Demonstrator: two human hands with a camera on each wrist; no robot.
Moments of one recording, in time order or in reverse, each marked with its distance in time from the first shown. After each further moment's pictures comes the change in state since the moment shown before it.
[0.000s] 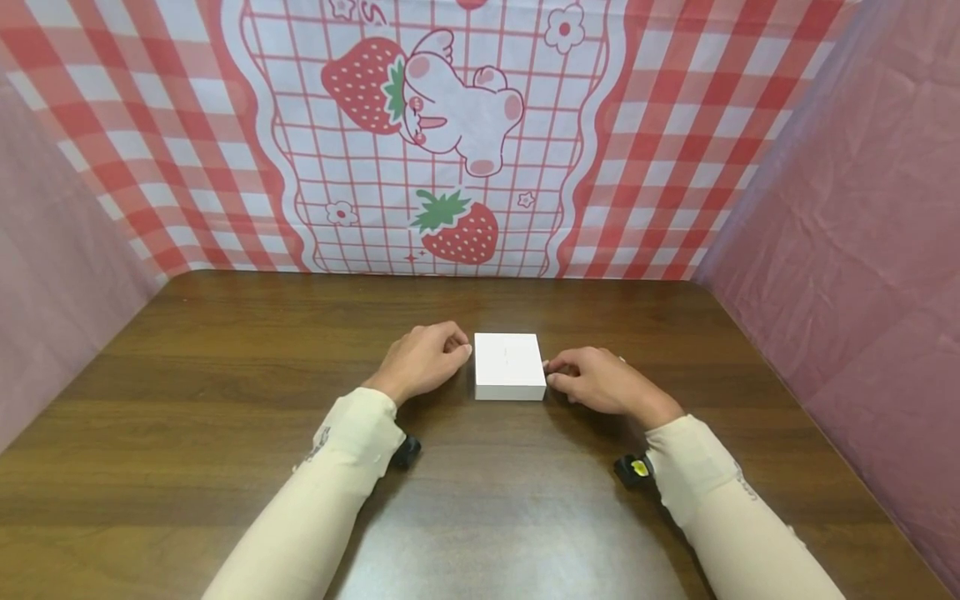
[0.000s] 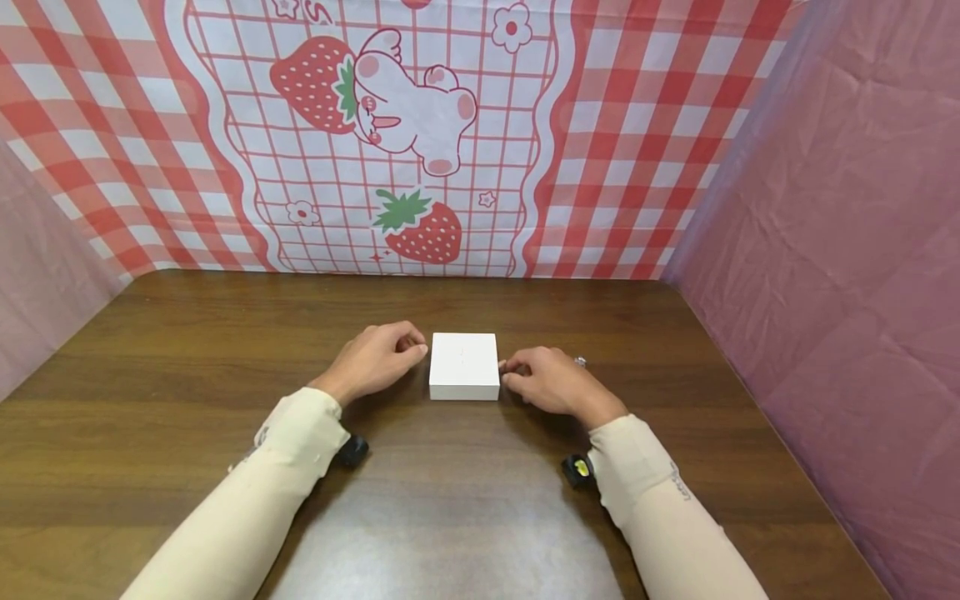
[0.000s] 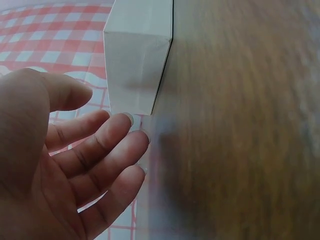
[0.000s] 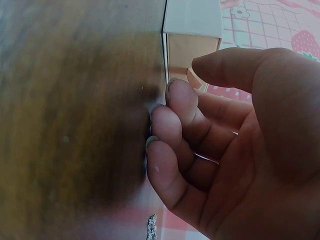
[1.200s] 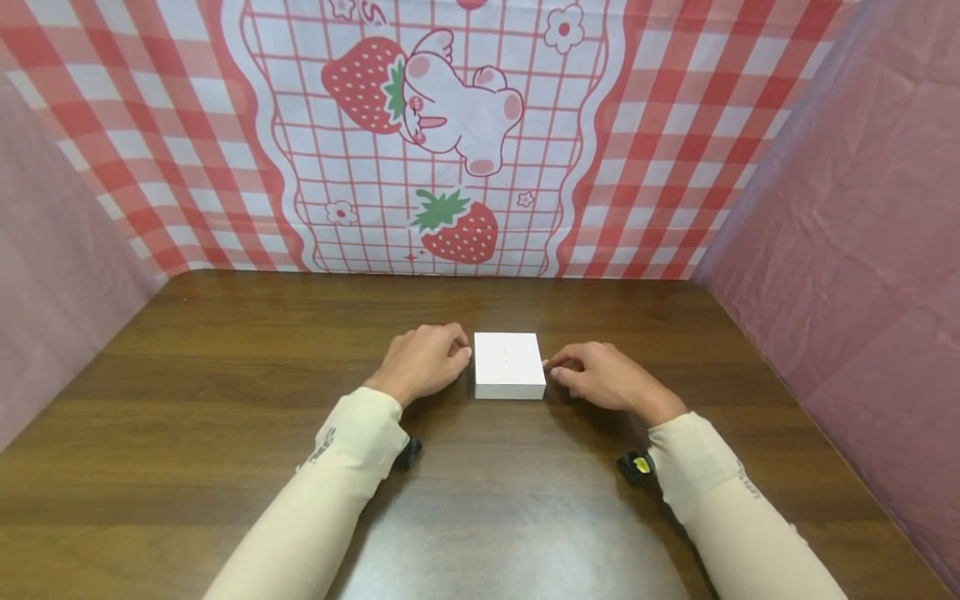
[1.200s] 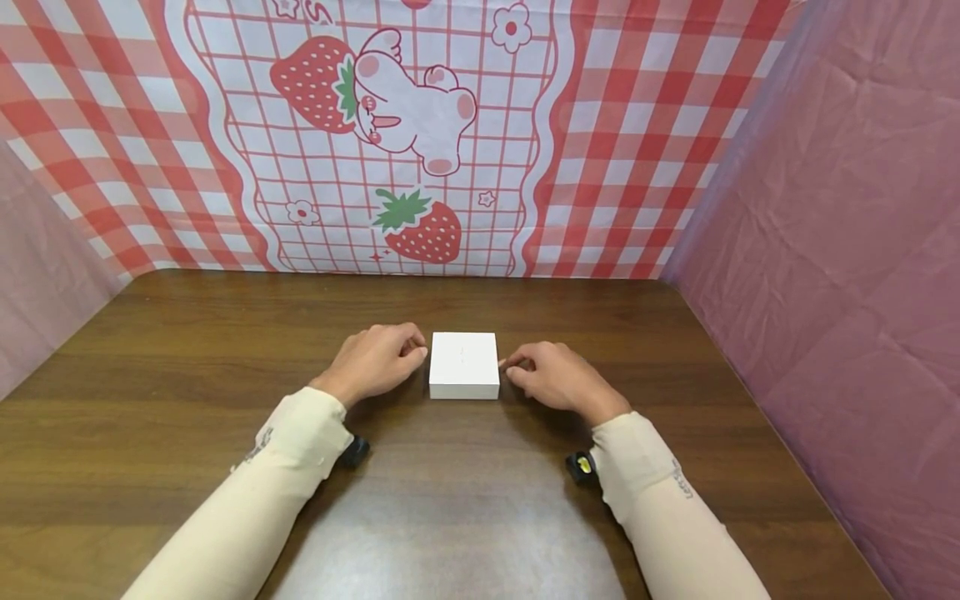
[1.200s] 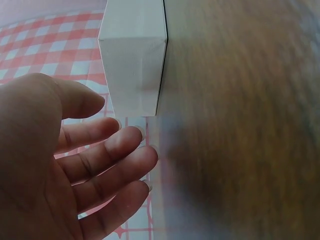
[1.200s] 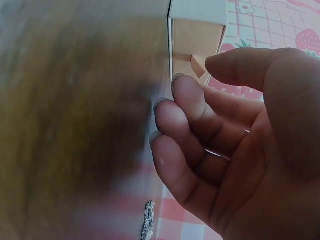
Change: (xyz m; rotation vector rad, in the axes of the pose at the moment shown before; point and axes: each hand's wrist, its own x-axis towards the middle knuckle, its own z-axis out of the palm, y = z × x) left_hand 0.000 0.004 0.001 0.220 0.022 0.076; right_hand -0.003 0.001 -0.005 0.021 0.013 0.019
